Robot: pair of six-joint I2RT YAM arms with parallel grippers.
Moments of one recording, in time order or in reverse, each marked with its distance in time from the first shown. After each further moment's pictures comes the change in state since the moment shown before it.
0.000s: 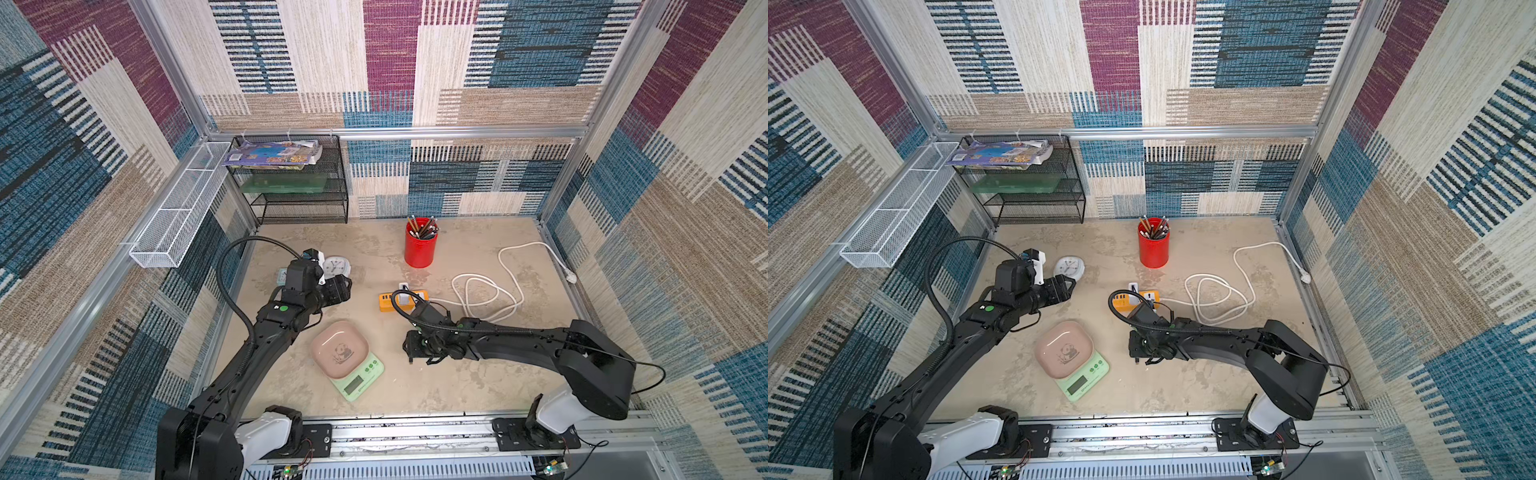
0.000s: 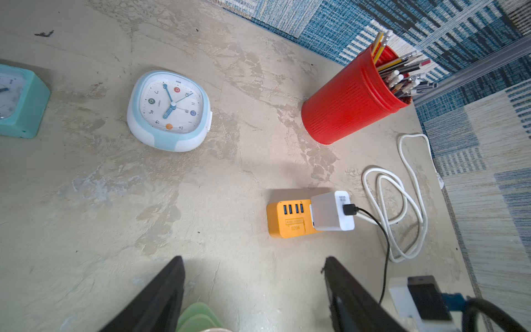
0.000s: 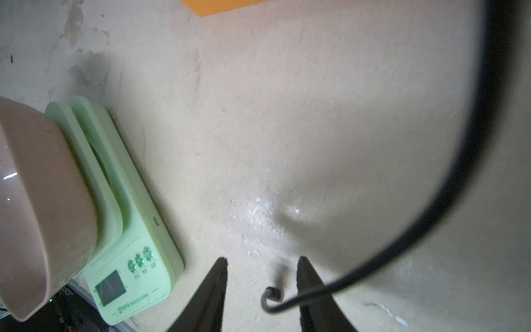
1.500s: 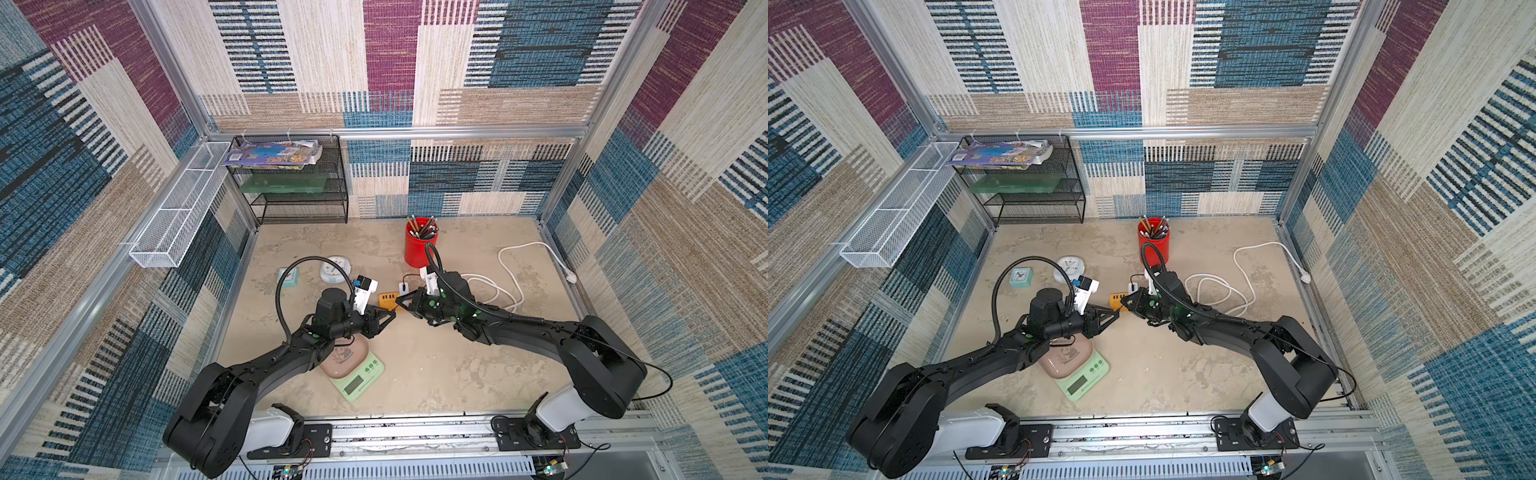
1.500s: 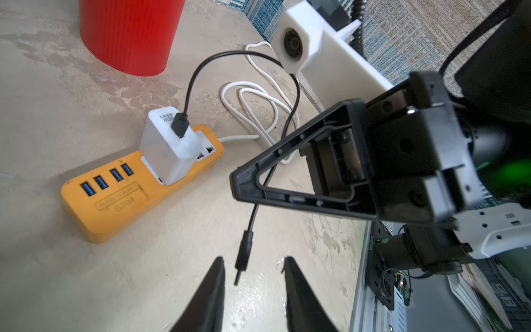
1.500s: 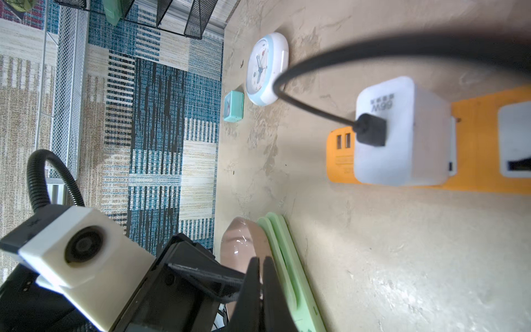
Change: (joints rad) left arm -0.232 0.151 -0.334 0.708 0.418 0.098; right arm -0.242 -0.037 -0.048 0.587 -0.322 0.213
